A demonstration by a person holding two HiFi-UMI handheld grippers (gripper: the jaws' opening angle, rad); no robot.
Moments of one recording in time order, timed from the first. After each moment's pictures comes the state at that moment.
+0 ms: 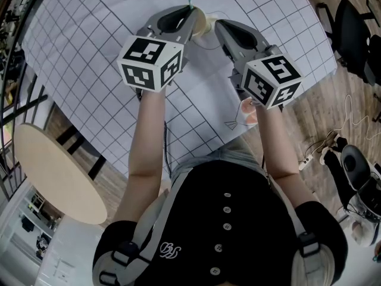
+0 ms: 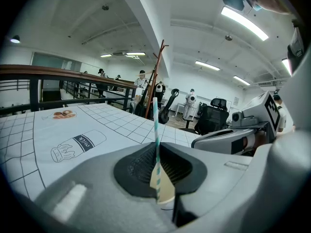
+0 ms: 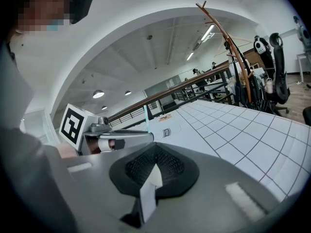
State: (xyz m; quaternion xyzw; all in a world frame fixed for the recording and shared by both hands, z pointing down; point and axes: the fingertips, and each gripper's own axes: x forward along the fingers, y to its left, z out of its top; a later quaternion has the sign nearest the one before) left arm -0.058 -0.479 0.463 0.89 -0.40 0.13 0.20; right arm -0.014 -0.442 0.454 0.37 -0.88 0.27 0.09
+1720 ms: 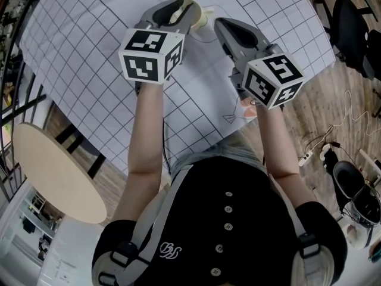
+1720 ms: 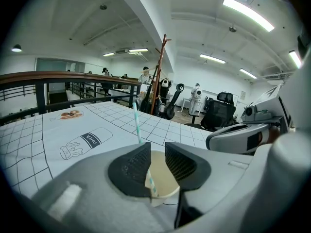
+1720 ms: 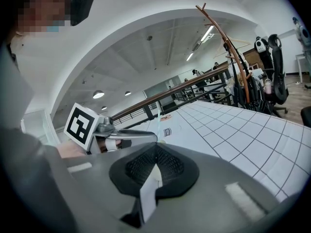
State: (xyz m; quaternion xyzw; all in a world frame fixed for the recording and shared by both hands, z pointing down) left arm -0.063 -0.477 0.469 0.86 -0.43 0.17 0.20; right arm -0.007 -0.427 0.447 0.38 -0.88 0.26 0.08
